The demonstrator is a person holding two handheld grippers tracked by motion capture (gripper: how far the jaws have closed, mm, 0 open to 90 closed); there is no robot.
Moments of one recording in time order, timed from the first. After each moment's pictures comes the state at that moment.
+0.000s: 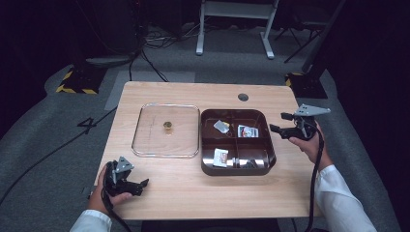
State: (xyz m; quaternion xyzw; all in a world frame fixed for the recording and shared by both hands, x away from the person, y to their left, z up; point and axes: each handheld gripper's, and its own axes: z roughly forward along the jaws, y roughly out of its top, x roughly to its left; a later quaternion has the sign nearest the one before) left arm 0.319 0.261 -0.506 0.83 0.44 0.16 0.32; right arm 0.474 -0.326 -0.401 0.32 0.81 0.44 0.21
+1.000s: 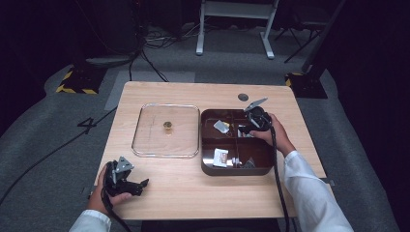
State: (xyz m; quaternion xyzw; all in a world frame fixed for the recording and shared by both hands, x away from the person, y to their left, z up) left arm 0.319 0.261 -0.506 0.83 0.44 0.16 0.32; right arm 0.538 -0.207 -0.447 0.33 0.90 0.25 0.14
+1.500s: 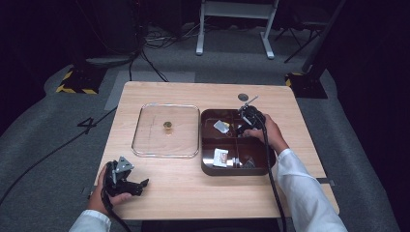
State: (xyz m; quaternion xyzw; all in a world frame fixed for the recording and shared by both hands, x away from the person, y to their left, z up) left arm 0.319 0.261 -0.506 0.83 0.44 0.16 0.32; right arm 0.554 -0.191 -0.461 0.39 0.90 0.18 0.11
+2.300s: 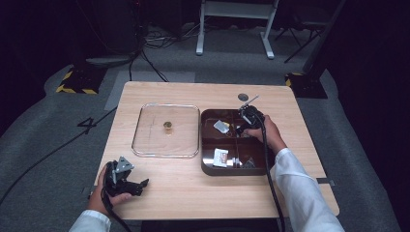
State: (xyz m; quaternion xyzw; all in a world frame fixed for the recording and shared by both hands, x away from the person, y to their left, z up) left arm 0.319 0.261 -0.506 0.83 0.44 0.16 0.32; right arm 0.556 -0.191 -0.463 0.41 0.89 0.18 0.09
